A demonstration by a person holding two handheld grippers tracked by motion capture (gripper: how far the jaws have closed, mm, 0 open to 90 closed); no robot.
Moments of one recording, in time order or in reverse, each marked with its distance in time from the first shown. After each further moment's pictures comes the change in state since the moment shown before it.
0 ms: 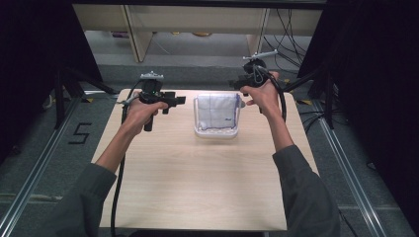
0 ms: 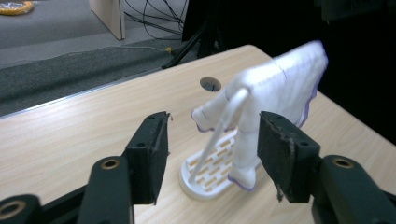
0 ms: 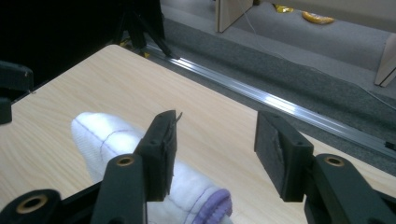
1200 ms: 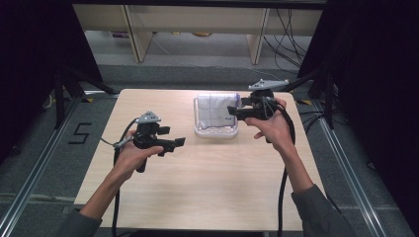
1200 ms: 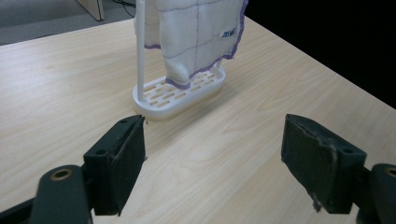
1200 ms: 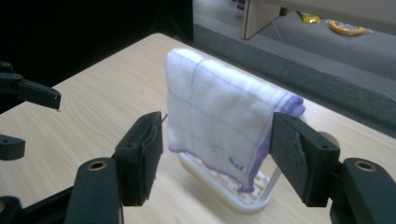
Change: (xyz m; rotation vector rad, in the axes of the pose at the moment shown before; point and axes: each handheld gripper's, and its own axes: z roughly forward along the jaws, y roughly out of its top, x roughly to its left) left arm -0.053 -0.088 -0.046 0.040 -0.055 0.035; right arm 0.044 -0.066 -0.056 -0.049 0.087 -0.057
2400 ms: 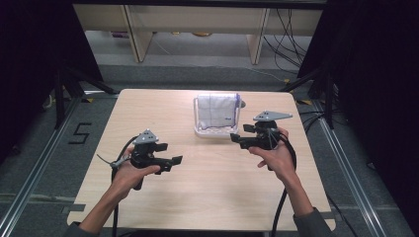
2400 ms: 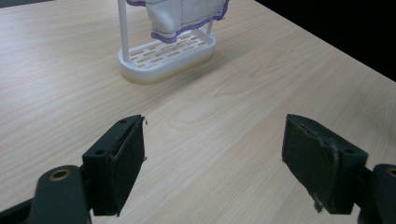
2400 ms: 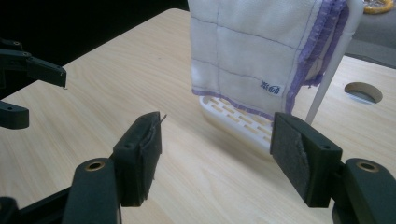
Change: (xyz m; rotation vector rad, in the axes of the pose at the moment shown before) left arm -0.011 -0.043 -0.006 0.027 -0.009 0.015; right arm 0.012 -0.075 -0.003 0.004 0.067 0.050
